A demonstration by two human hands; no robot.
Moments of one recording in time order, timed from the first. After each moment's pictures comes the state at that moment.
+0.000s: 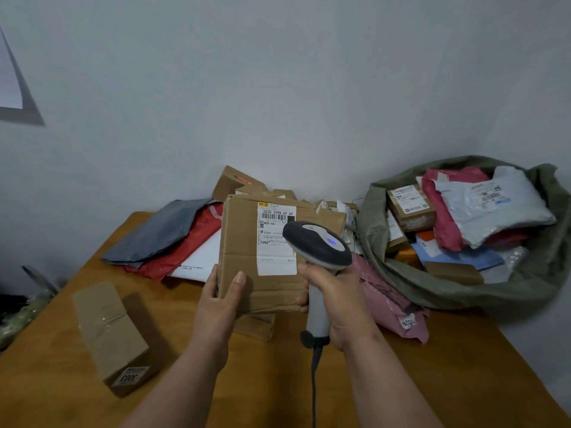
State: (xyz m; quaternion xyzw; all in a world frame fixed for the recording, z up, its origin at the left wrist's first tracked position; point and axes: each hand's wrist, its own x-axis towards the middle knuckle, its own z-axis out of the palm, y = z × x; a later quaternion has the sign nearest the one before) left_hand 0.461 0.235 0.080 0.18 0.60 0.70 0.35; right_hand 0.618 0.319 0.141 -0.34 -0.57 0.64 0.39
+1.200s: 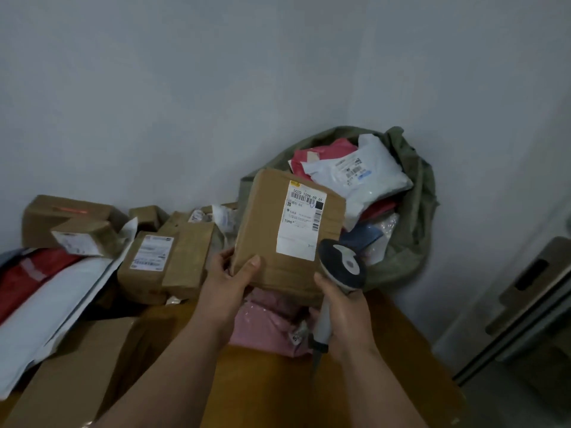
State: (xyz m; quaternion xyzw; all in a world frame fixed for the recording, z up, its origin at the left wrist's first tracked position) left_hand 0.645 0.500 0.102 0.33 0.56 0.59 0.48; right_hand 0.827 0.512 0.082 -0.48 -0.29 0.61 0.56
